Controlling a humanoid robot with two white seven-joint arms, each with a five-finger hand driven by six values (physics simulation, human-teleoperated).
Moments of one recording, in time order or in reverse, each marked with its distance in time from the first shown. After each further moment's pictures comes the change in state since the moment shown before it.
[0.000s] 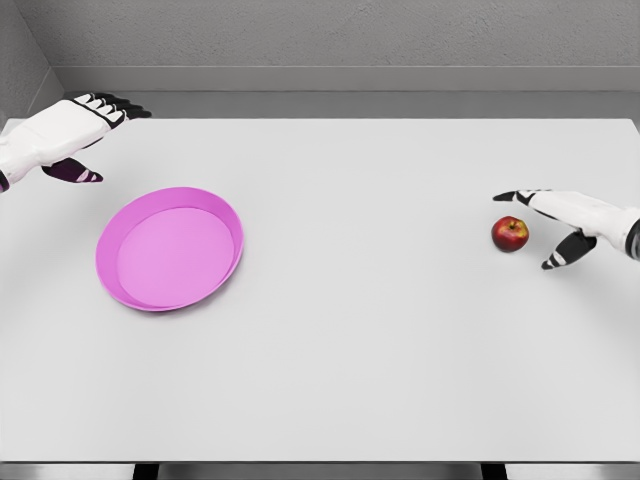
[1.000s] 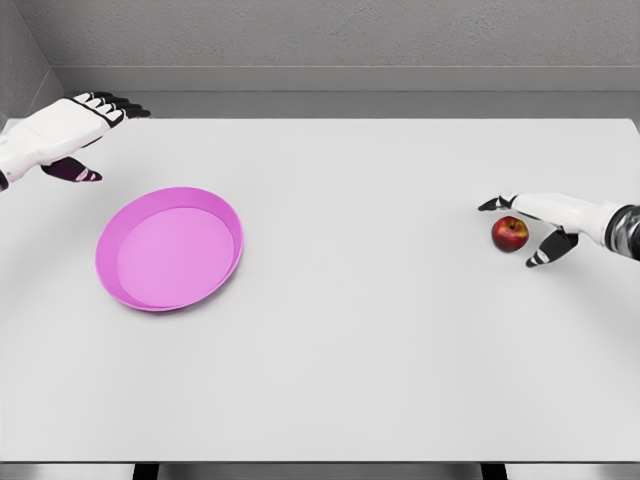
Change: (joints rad) left arm -0.002 -0.001 0.001 0.002 -0.004 0.000 0.000; right arm -0.087 0.038 0.091 0.046 -0.001 0.005 0.065
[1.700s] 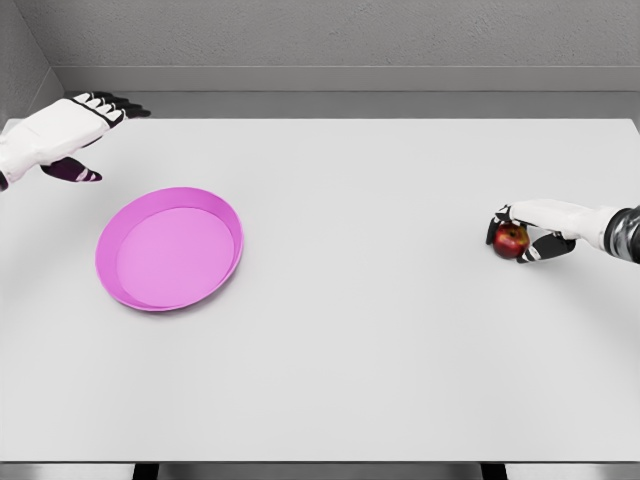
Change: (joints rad) left arm 0.000 0.002 0.000 -0.003 0.003 0.000 0.000; right arm 0.006 -0.007 -0.005 -0.023 0.000 -0.012 0.036
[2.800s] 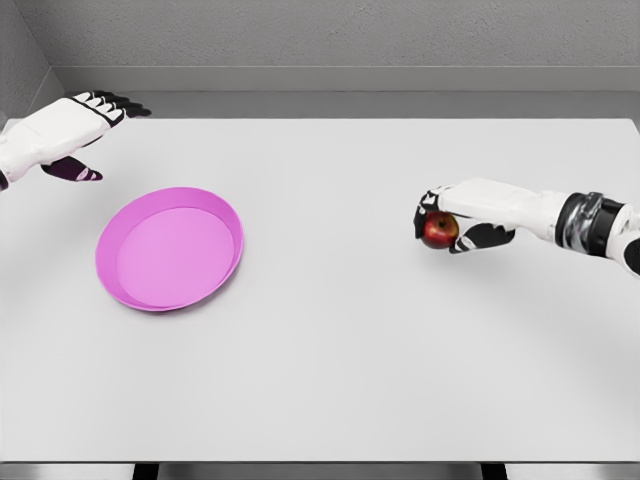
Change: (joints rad) left arm 0.000 0.001 0.000 -0.005 0.002 0.000 0.000; right arm -0.011 0.070 -0.050 -0.279 -0.003 -0.053 0.037
